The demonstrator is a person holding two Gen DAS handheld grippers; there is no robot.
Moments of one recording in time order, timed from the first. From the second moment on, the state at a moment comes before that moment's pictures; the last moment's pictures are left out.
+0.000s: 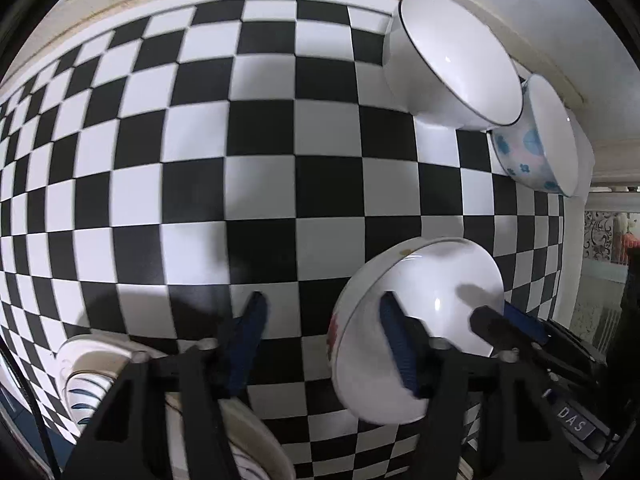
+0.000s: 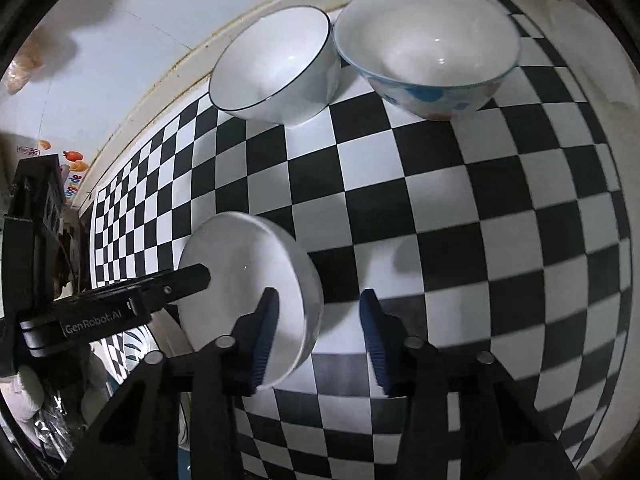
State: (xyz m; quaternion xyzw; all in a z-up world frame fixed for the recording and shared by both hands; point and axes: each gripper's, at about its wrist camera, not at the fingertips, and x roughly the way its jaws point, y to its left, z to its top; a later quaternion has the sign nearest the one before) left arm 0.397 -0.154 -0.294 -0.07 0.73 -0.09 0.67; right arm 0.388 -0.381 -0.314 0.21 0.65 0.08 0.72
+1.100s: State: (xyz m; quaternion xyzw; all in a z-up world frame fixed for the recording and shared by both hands) left arm 0.302 -0.216 -0.304 -0.03 0.77 -0.13 0.62; right arm 0.300 -0.409 -0.321 0.20 0.71 0.10 0.66
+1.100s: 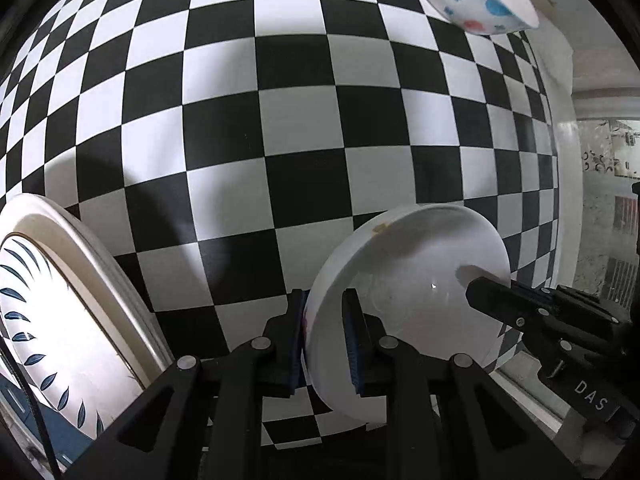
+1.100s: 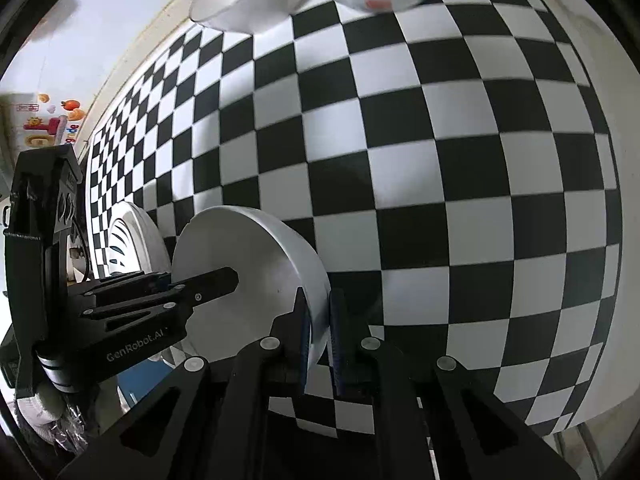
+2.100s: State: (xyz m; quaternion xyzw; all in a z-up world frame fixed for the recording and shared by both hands) left arm 0.535 -0.190 -0.269 -0.12 0.72 -0.07 0.68; right arm 0.605 -0.421 -0.280 0.12 0.67 0.13 0.72
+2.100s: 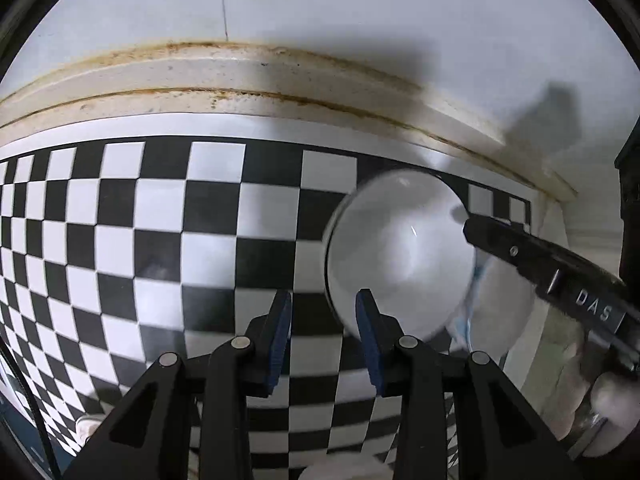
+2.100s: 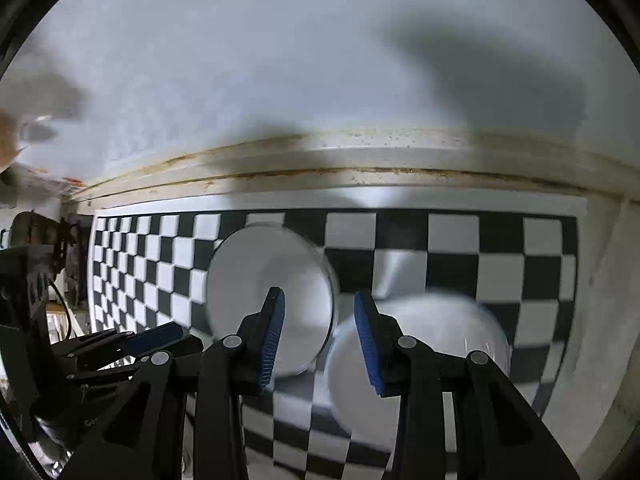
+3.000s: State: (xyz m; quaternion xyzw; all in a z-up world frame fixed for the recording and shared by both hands) left arm 0.500 -0.193 -0.232 -0.09 0.72 -0.09 0.69; right arm 0.587 -0.392 -0.261 0.09 0.69 0.16 0.70
